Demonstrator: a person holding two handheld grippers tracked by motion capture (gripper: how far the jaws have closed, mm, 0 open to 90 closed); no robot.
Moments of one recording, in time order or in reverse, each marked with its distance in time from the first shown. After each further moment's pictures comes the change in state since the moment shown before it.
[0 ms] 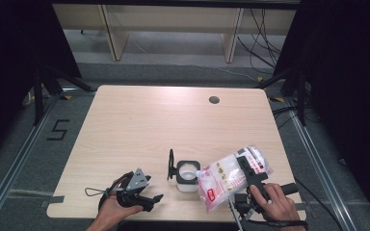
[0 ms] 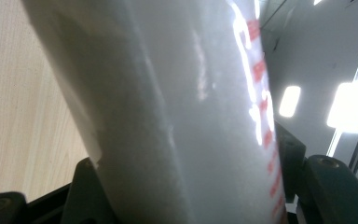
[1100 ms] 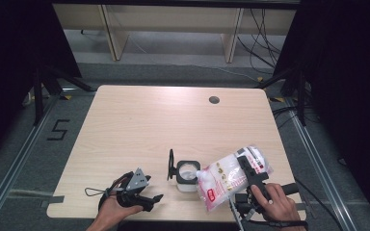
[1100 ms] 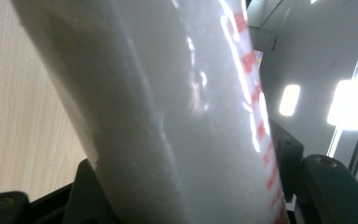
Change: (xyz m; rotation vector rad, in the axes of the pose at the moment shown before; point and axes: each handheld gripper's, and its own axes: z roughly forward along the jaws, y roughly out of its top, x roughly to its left) left arm -0.001 0.000 0.000 0.003 0.002 -0.018; right arm -0.004 -0.001 -0.001 -0.021 -0.012 0.009
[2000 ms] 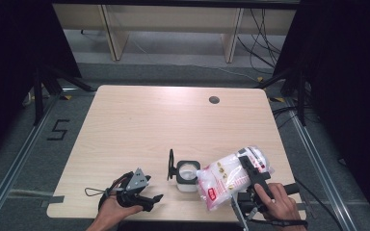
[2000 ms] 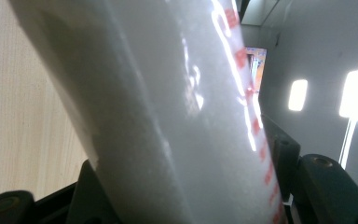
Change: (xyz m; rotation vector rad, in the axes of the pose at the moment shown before) left arm 0.001 0.000 0.000 -0.007 -0.004 0.013; right arm -0.004 -0.005 0.001 -0.026 0.014 0.014
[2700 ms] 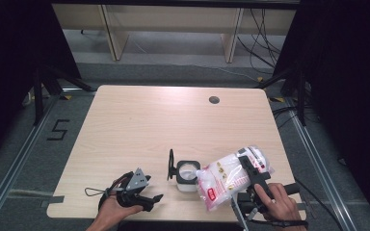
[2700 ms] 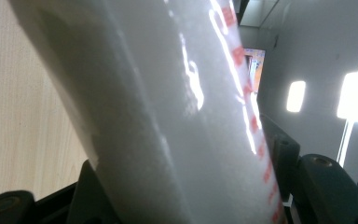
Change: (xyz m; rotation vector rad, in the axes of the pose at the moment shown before) left arm -0.001 -0.001 0.001 0.001 -0.005 -0.027; right arm -0.002 0.001 -0.002 -0.002 -0.007 0.015
